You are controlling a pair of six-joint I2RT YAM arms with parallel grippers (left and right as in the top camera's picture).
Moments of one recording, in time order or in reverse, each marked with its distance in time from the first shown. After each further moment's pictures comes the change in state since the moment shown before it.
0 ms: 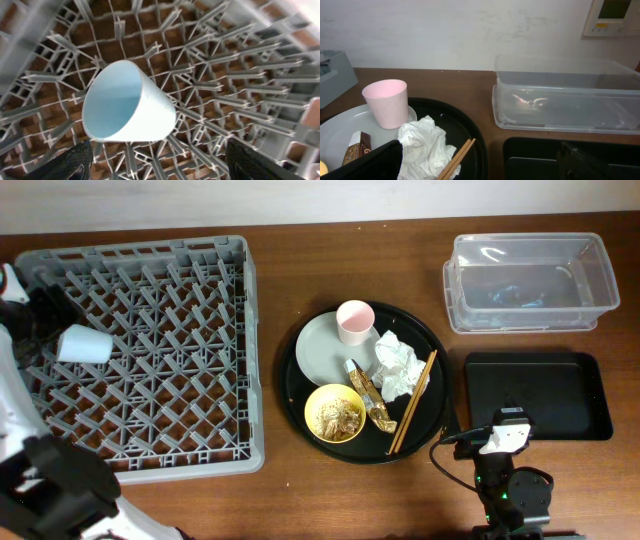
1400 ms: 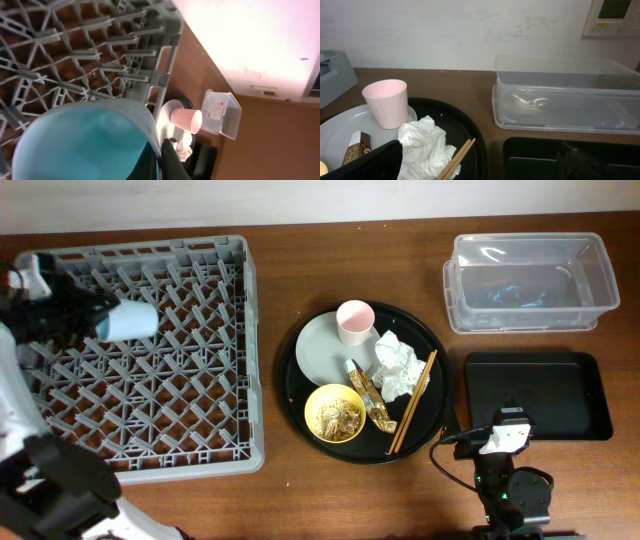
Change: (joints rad) left arm -0.002 -0.002 -0.051 -0.074 0.673 -0.082; right arm 0.000 0.000 0.000 0.000 0.000 0.000
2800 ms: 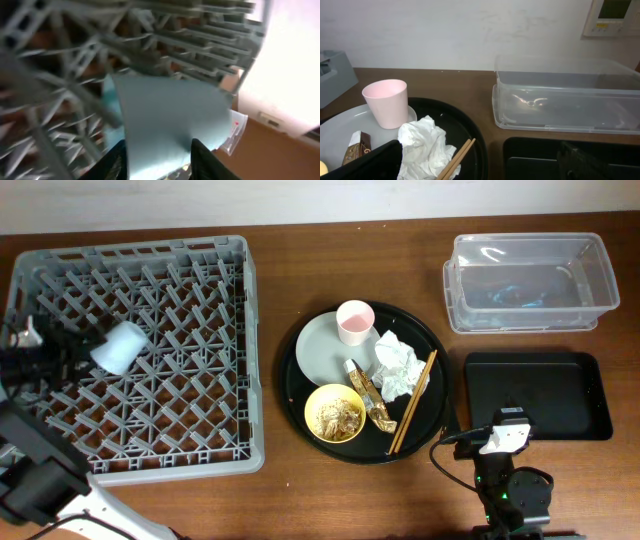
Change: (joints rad) left arm 0.177 0.212 -0.091 0.011 -0.035 0.063; right arm 0.000 0.000 0.000 0.000 0.000 0.000
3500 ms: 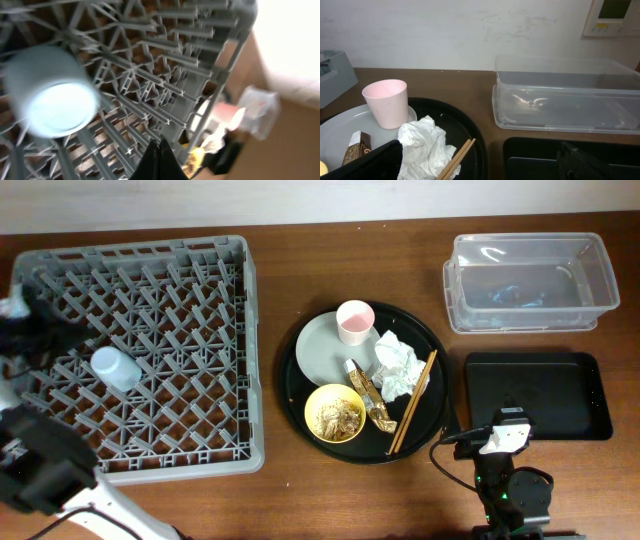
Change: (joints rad) left arm -0.107 0.018 0.356 -0.313 -0.158 0.104; right arm 0.000 0.000 0.000 0.000 0.000 0.000
